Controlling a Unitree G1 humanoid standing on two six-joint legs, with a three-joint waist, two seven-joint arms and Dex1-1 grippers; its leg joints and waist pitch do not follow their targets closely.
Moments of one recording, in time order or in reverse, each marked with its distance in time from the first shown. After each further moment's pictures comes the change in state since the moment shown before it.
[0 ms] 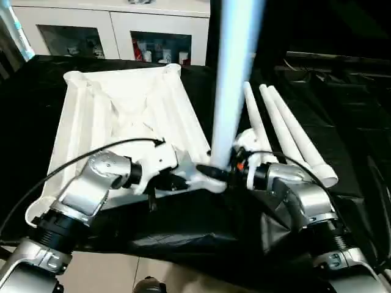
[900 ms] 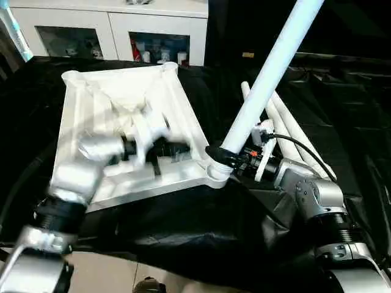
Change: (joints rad) left arm -0.099 -0.044 0.192 0.034 -0.193 -0.016 0.013; right arm -0.045 -0.018 -0.090 0.030 0.135 0.150 0.005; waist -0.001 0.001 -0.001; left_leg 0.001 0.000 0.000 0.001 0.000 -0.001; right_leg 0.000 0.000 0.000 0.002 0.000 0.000
